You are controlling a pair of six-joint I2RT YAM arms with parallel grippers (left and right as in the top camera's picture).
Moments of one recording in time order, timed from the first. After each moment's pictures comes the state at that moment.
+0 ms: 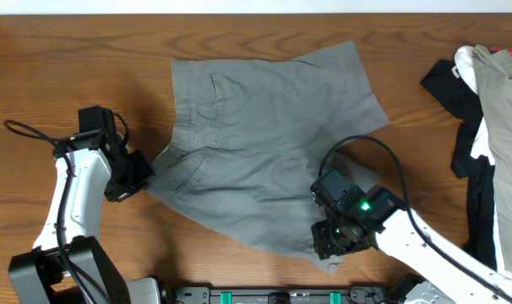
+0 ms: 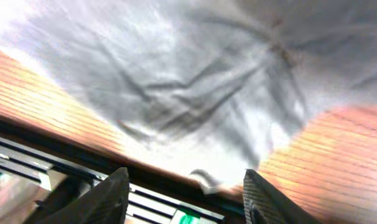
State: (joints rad) left arm 0.24 1.51 0.98 -0.99 0.10 -0.33; right arm 0.72 1.25 0.75 -1.05 -0.20 0.51
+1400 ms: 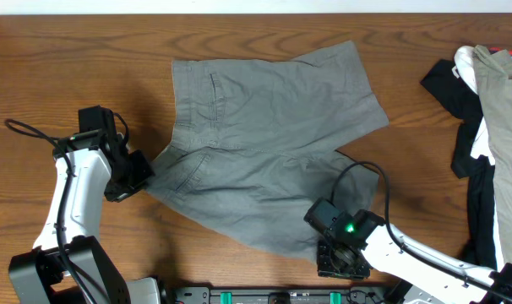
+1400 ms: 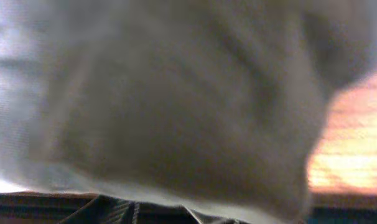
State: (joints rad) left arm 0.24 1.51 0.98 -0.99 0.10 -0.31; right arm 0.84 1.31 0.52 -0.87 -0.22 0.95
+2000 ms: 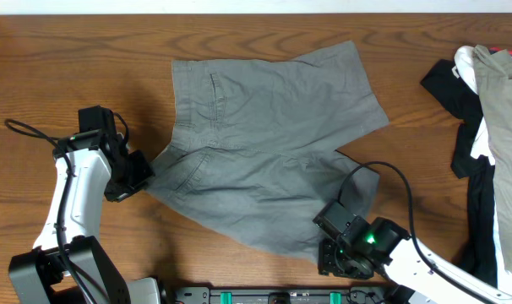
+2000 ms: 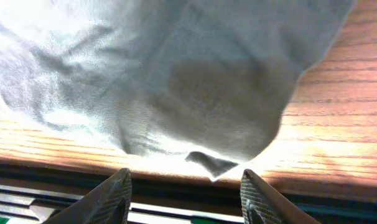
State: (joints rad) left arm 0.24 1.51 0.98 -0.99 0.10 -0.31; right arm 0.84 1.11 0.52 -0.91 -0.21 0.96
